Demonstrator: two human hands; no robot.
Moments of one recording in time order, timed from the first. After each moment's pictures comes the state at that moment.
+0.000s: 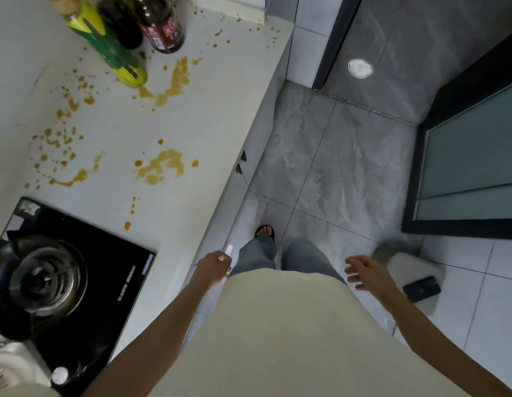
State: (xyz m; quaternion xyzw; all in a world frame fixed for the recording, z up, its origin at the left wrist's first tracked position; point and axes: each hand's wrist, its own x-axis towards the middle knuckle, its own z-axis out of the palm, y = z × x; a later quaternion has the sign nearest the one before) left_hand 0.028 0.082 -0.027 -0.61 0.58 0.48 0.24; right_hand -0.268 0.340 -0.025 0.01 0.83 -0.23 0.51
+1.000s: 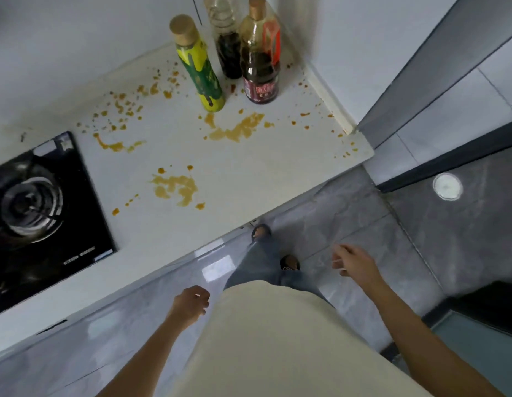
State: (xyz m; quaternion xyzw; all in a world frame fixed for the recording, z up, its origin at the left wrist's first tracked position) left_hand -0.111 0.084 -0.023 -0.81 0.26 0.53 0.07; right_hand -0.515 -0.020 0.000 -0.30 0.77 -0.10 0.56
